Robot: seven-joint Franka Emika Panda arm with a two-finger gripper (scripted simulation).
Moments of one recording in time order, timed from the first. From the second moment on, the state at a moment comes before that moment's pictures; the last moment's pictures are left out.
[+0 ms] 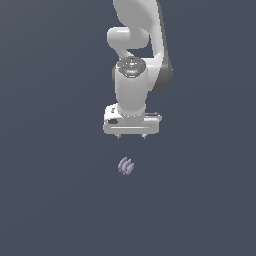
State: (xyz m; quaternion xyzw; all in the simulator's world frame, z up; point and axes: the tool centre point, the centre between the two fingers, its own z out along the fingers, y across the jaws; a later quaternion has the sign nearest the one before) arm 0.003 0.013 0.175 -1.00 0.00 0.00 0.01
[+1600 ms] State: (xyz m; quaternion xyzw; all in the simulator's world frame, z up) arm 0.023 0.032 0.154 -1.00 0.08 0.00 0.02
